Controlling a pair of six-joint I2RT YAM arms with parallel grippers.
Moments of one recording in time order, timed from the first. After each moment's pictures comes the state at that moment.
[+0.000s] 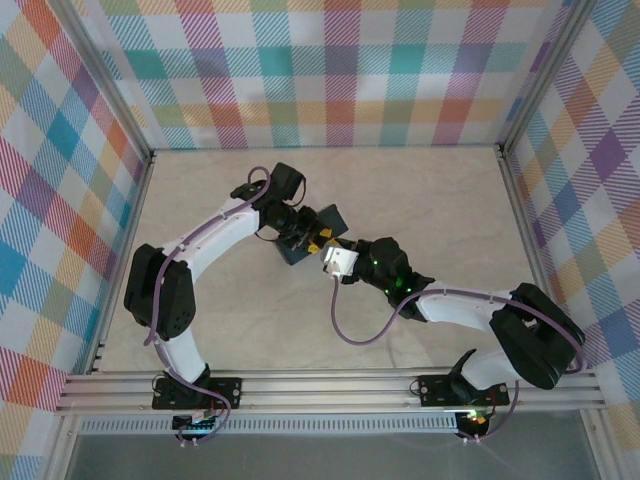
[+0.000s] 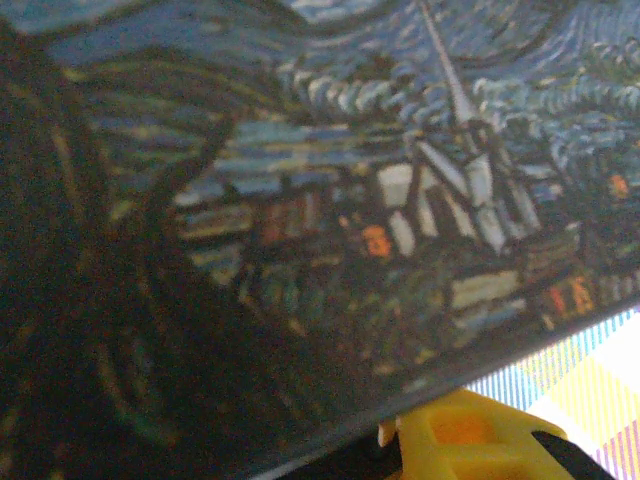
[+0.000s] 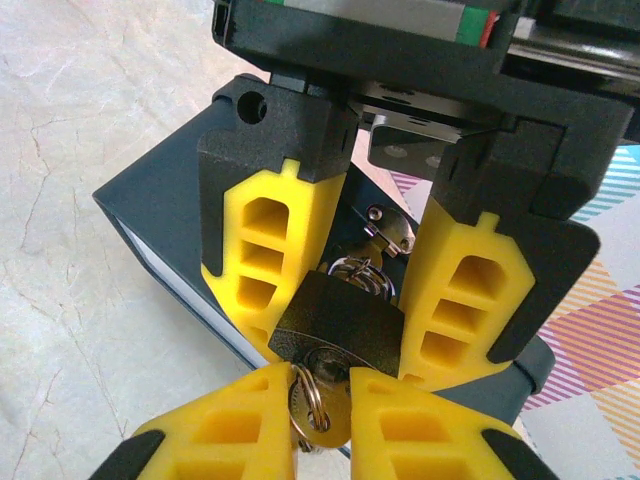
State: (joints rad) left arm -0.54 1.76 1.47 -0.79 0.51 -1.31; right arm 0.79 1.40 0.58 0.56 -0.06 -0.77
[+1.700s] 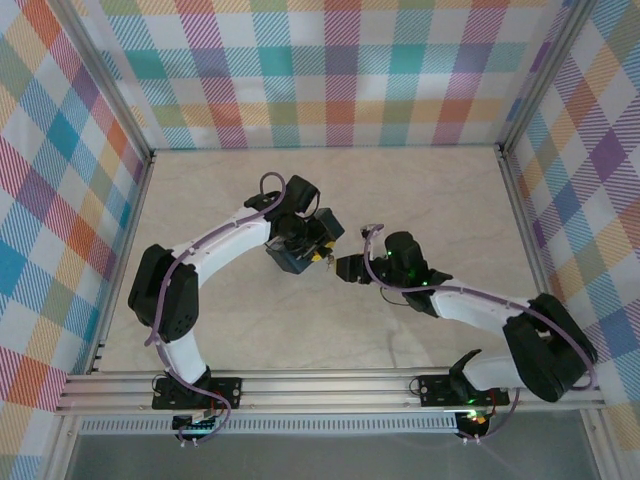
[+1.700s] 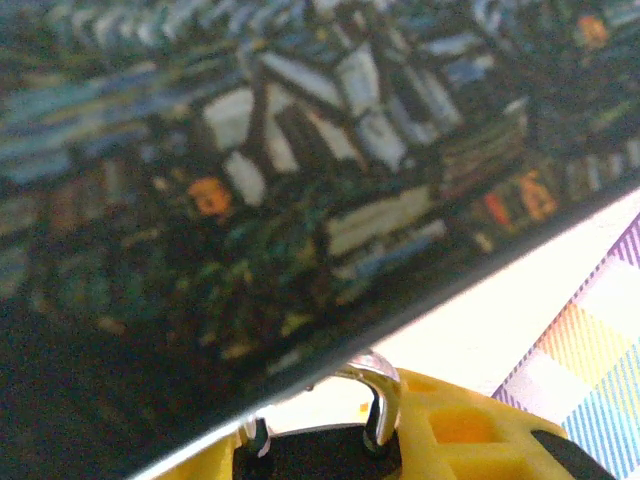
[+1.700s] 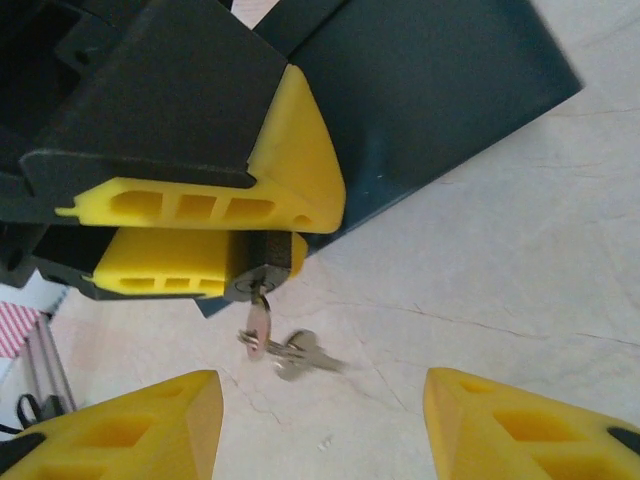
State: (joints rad) left arm -0.62 1.77 1.42 -0.74 0.34 -1.24; right arm 0.65 1.35 0.56 0.33 -0.36 0.58
